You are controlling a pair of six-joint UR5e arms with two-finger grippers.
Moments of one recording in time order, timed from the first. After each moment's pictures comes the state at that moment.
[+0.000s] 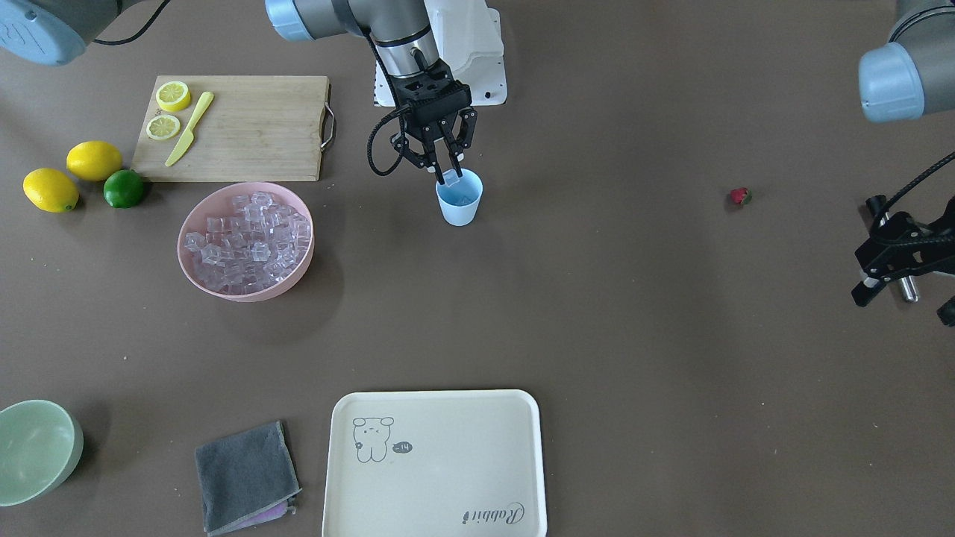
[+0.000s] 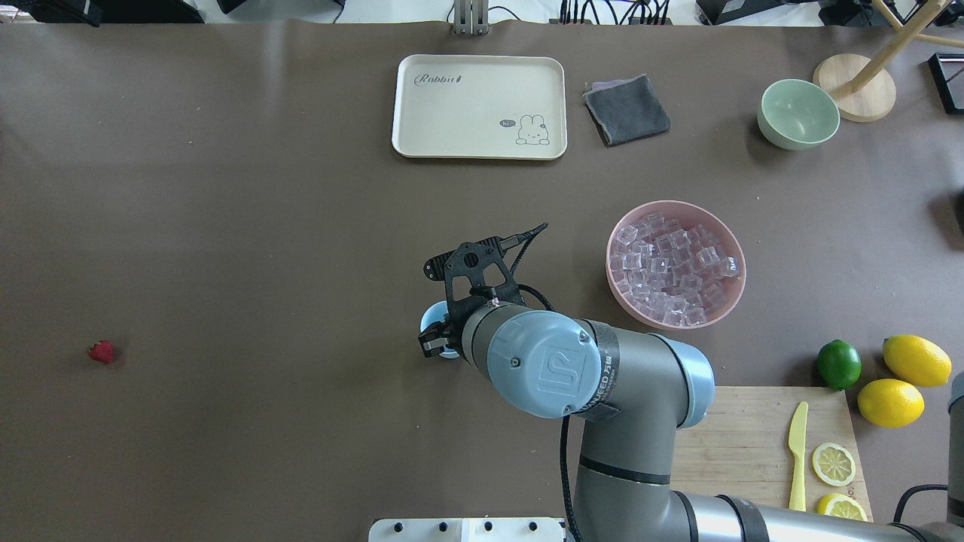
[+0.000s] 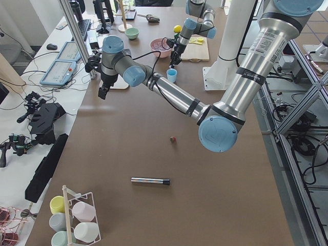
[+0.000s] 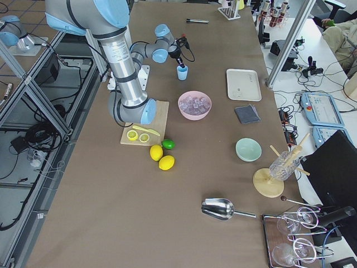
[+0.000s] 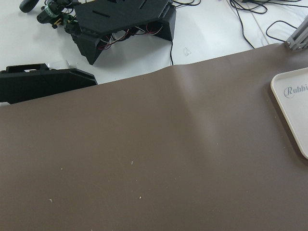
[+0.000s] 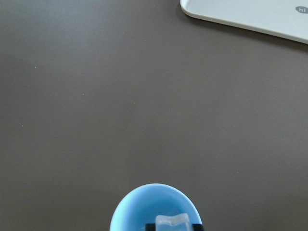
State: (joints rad) left arm -1.30 -2.02 -1.68 -1.78 -2.24 -0.44; right arm 0.28 -0.94 1.83 -1.39 1.43 1.00
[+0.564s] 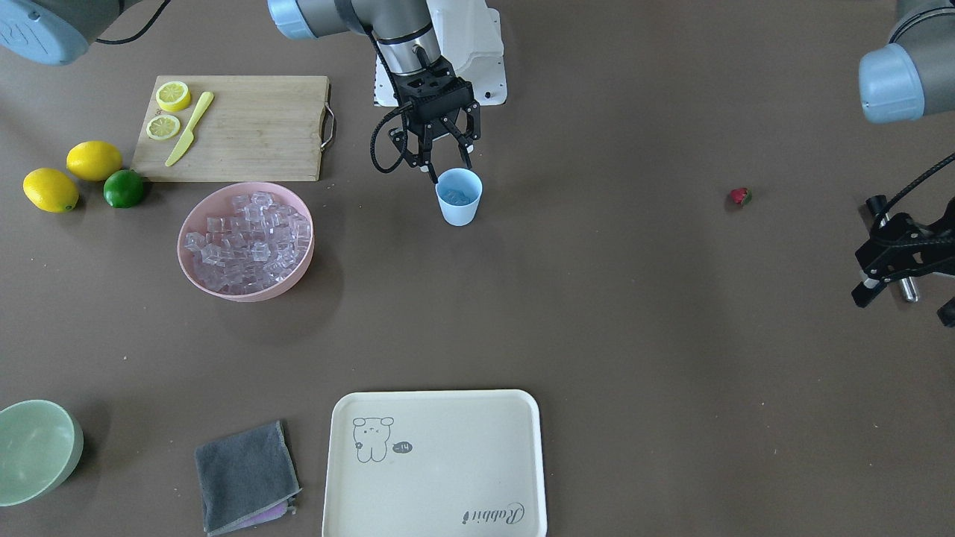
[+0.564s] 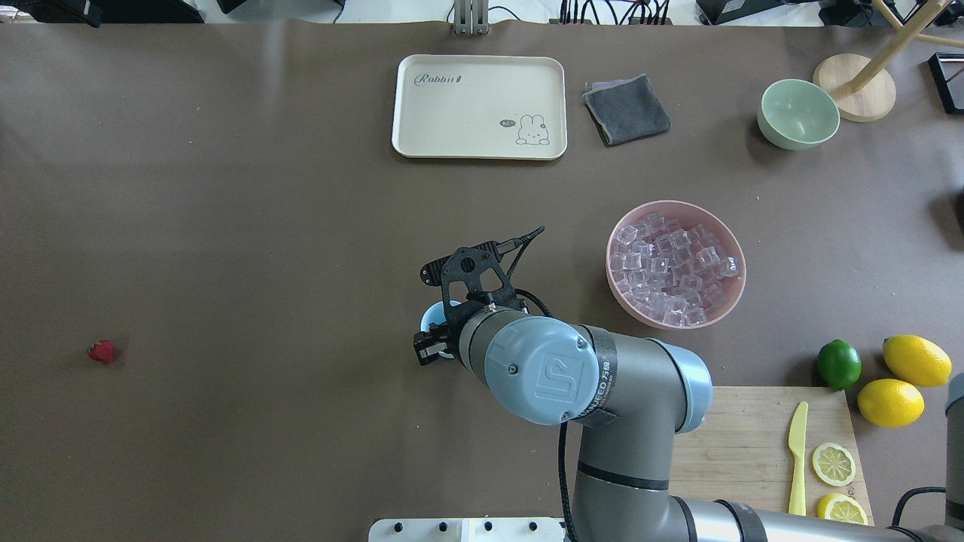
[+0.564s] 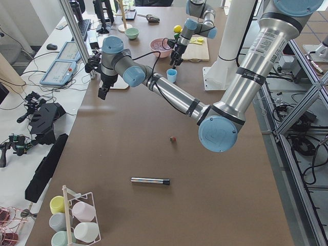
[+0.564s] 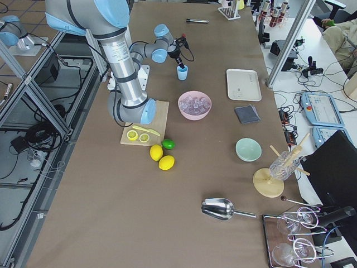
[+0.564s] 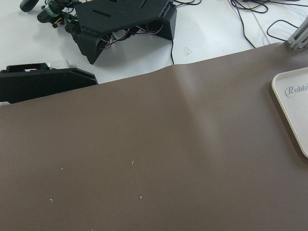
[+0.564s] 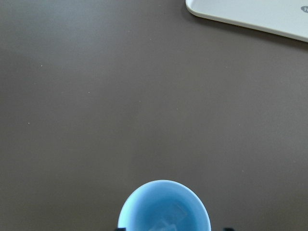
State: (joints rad) left arm -1.30 -2.02 -1.68 -1.78 -2.24 -0.44; right arm 0.27 -0.94 1.84 -1.39 1.43 0.99
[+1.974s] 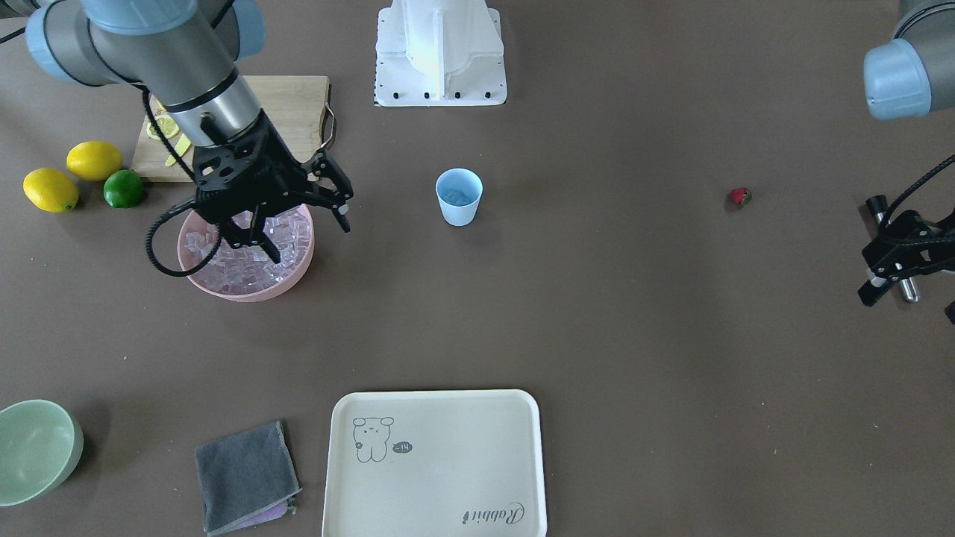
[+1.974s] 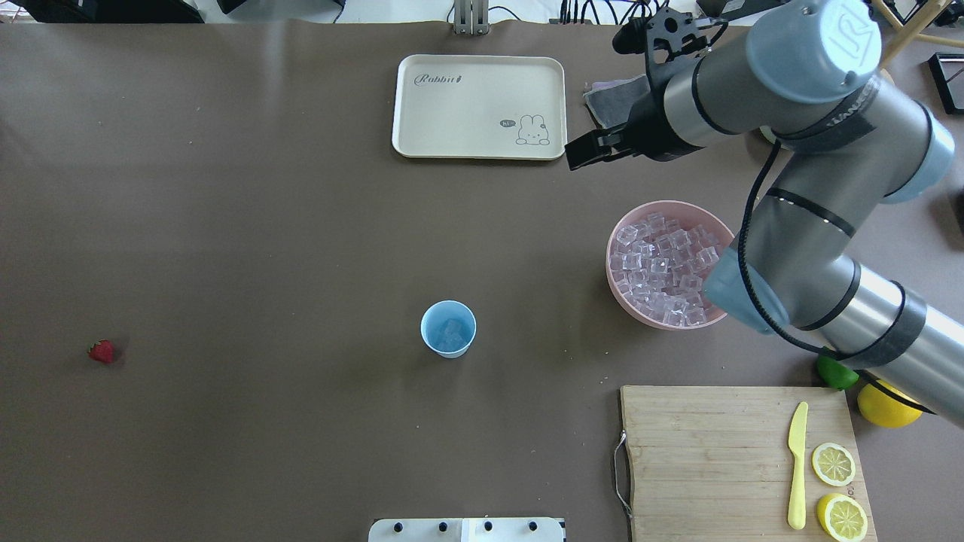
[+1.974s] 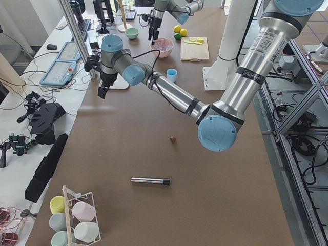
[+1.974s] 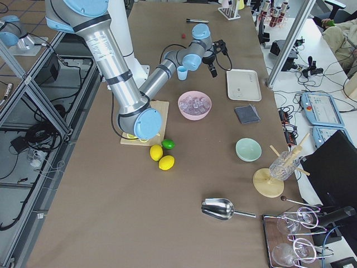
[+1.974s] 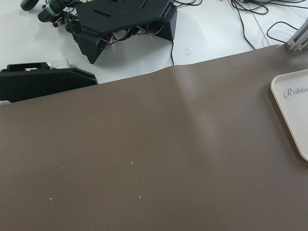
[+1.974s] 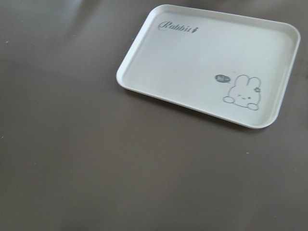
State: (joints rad) left arm -1.32 -2.02 -1.68 -1.76 -2.25 -0.44; right arm 0.85 -1.08 1.85 -1.31 2.01 0.82
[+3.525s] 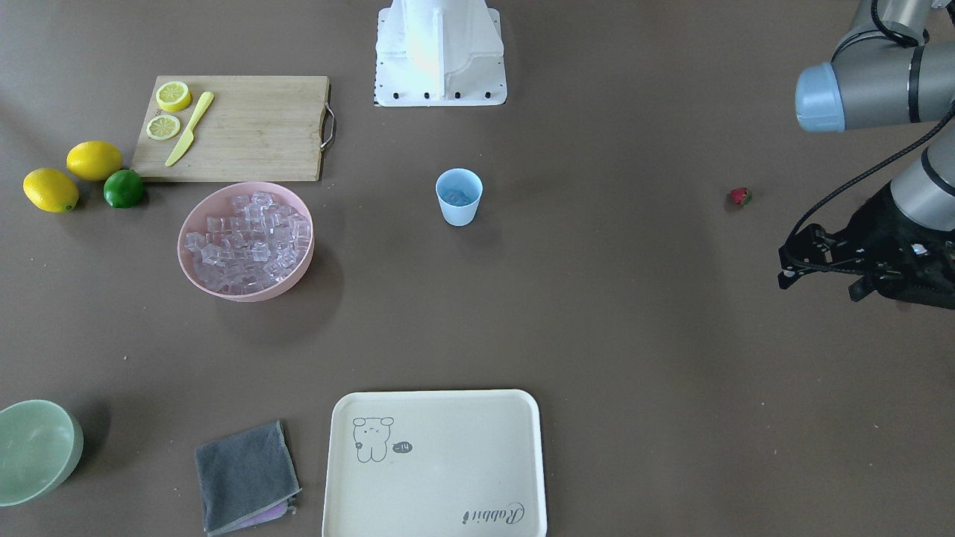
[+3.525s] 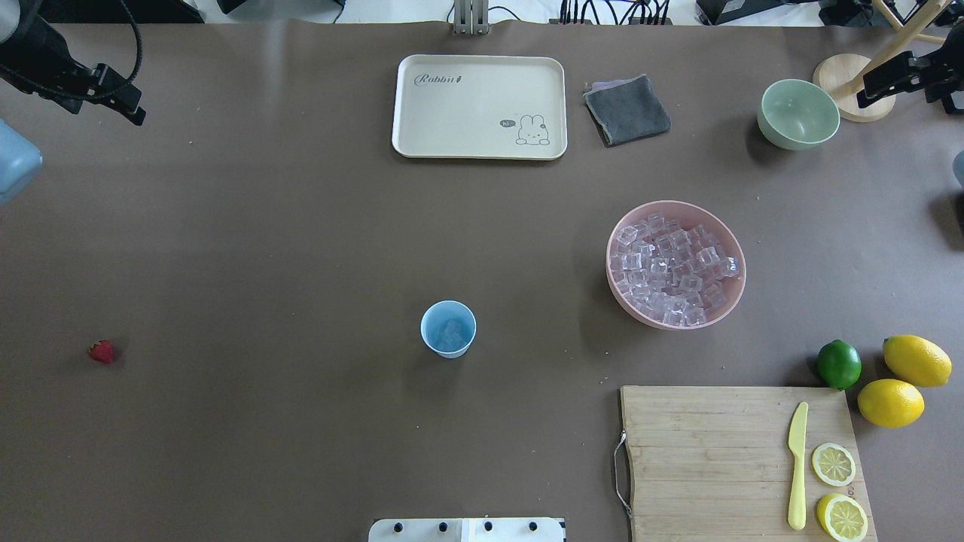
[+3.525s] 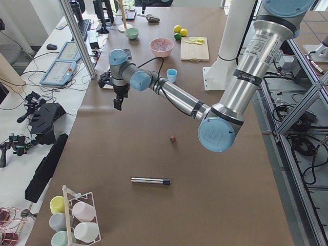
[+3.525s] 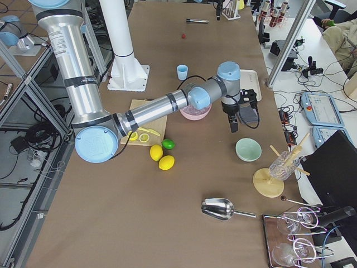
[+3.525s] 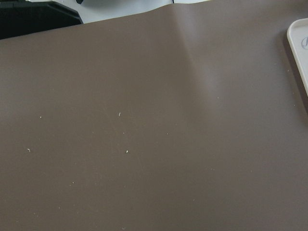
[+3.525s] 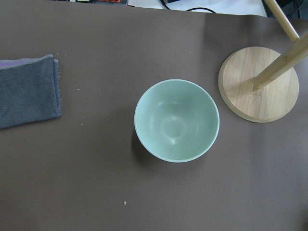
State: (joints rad) left arm -1.16 -1.96 -1.67 -1.62 -2.25 -0.44; right arm 1.28 -1.32 1.74 -1.44 2.18 0.49
